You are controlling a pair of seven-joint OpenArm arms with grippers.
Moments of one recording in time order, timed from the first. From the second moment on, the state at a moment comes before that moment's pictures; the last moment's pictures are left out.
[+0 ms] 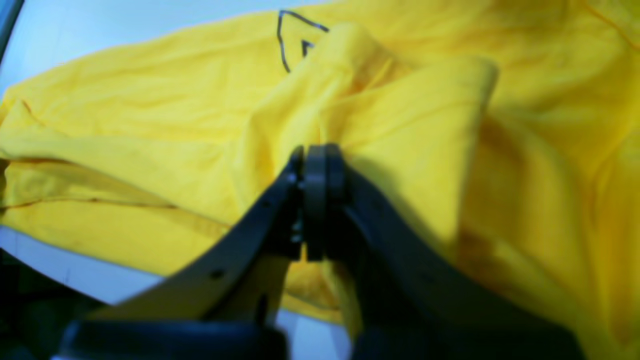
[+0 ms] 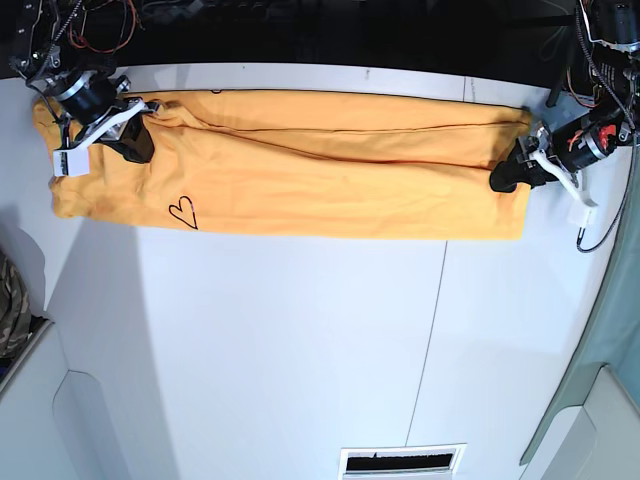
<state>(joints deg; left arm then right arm) 6.0 -23.2 -20.3 62.7 -48.4 -39.0 49.1 -19.8 9.3 19.2 89.7 32.5 28.6 -37.2</state>
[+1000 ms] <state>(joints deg) 4.9 -10.3 0.8 90.9 -40.1 -35.3 52.4 -18.8 9.4 19.2 89.7 32.1 28.6 -37.2</state>
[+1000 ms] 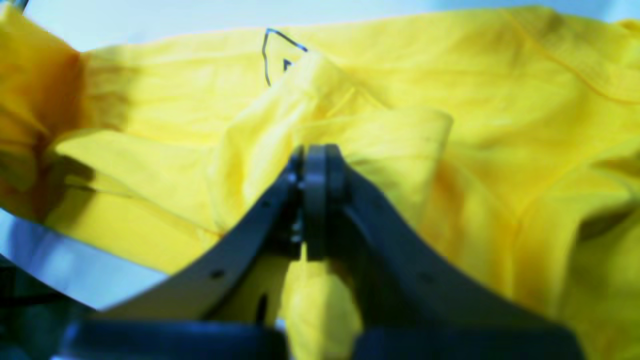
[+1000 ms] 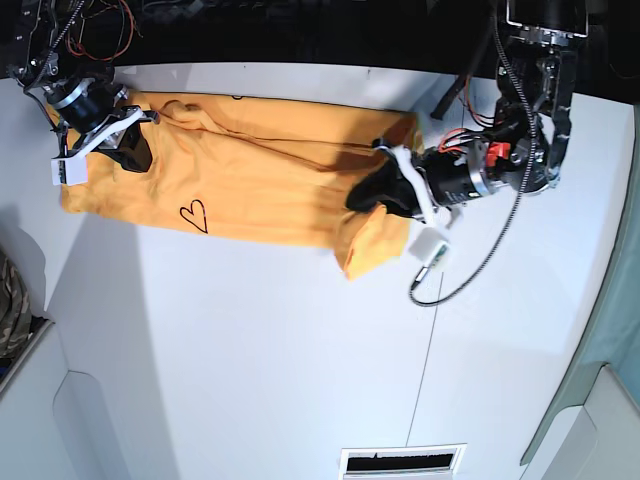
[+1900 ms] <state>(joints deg) 2.6 2.7 11.5 82.0 -29.7 -31.3 45.0 -18.7 11.8 34.4 97.1 35.4 27.4 -39.4</state>
